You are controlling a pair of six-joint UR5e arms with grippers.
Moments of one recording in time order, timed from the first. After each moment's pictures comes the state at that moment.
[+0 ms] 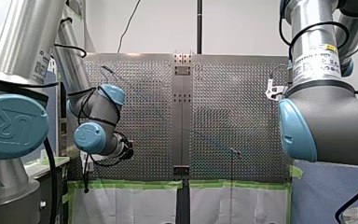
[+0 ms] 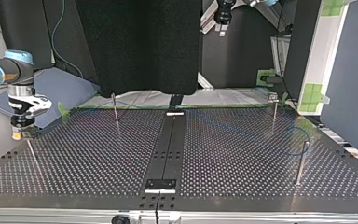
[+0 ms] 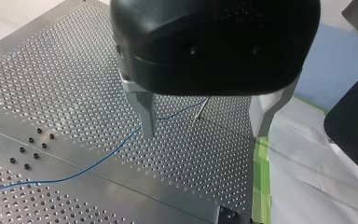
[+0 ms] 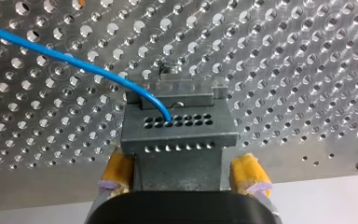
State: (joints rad) left arm -0.66 -1.80 -2.56 -2.28 -2.06 -2.01; right arm 1.54 -1.04 1.46 -0.48 1.33 1.68
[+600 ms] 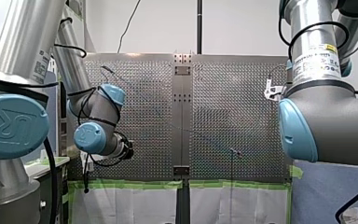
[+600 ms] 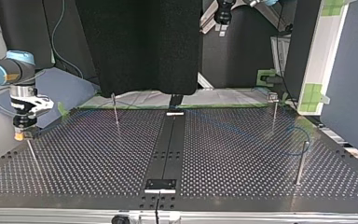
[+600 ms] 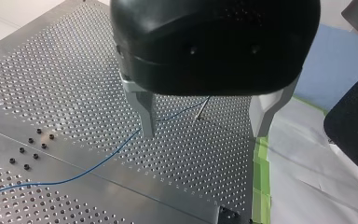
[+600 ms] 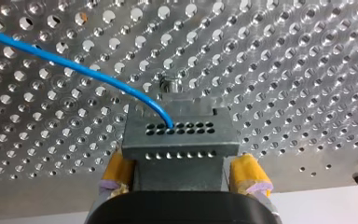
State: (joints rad) left arm -0.66 -1.80 -2.56 -2.28 -2.06 -2.01; right arm 1.55 -1.04 1.46 -0.49 1.33 1.68
